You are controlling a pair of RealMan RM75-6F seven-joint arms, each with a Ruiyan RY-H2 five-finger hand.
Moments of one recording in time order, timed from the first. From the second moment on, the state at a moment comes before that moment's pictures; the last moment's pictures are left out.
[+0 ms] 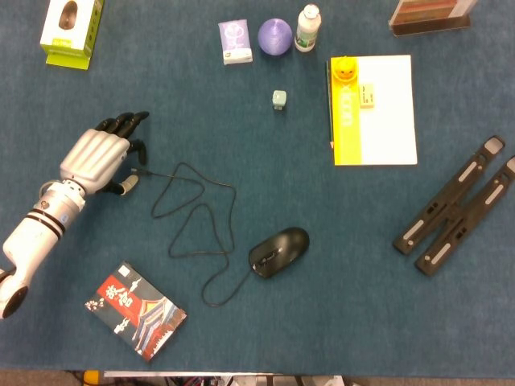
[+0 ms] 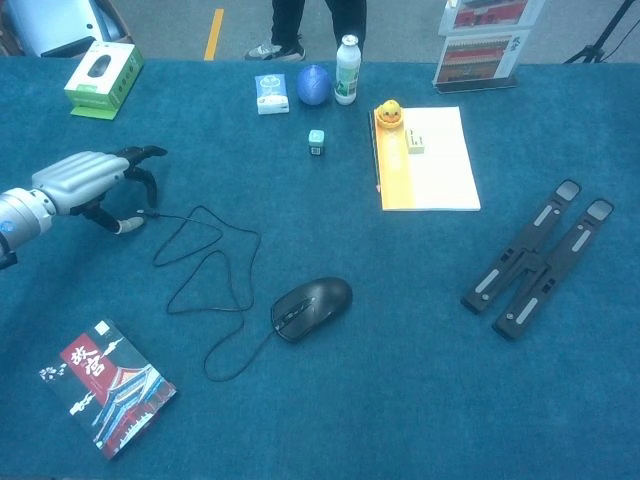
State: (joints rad) left arm -0.60 -1.57 0.05 -0.97 1.54 0.92 -0.30; right arm 0.11 -1.18 0.15 -1.54 -1.46 1.51 0.21
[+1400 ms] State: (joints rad) left arm -0.59 -1.55 0.04 -1.01 1.53 0.97 -0.32; right arm 0.10 -1.19 0.15 -1.52 -1.45 1.52 0.23
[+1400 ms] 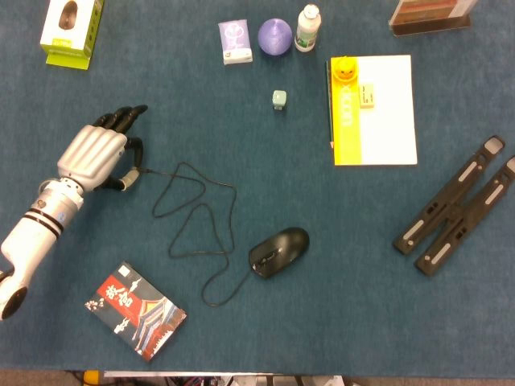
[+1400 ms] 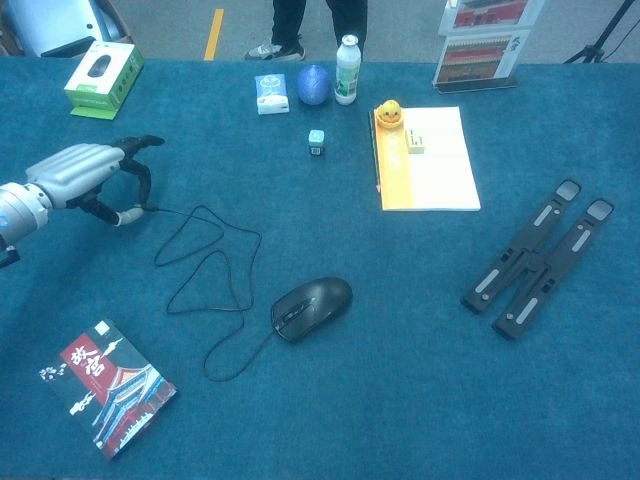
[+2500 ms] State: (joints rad) left arm -0.49 -1.20 -0.05 -1.57 1.69 1.45 -0.78; right arm 0.07 -1.22 0.14 -1.49 -1.46 1.55 0.27
